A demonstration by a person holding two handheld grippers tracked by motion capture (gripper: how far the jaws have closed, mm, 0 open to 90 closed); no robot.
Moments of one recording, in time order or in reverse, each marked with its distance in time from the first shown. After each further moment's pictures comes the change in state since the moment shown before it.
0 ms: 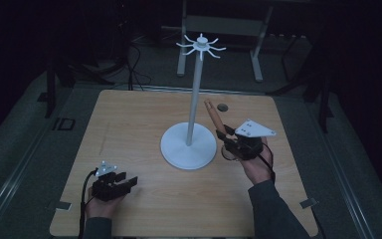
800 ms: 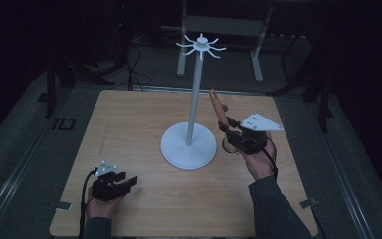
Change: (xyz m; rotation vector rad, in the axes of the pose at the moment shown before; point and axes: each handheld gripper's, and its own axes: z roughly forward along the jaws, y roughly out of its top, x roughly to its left) left arm 0.000 0.000 0.000 -0.001 0.002 0.003; right arm -0.006 0.021 -0.010 -0.075 -0.016 0.026
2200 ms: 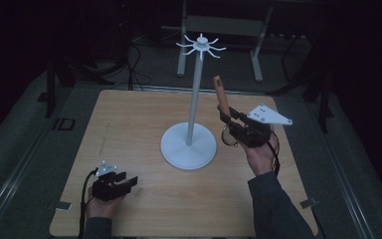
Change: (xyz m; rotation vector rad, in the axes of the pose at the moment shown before) left arm 0.000 0.000 0.001 0.000 -0.003 0.000; right arm -0.005 0.024 -0.008 -0.097 0.008 0.062
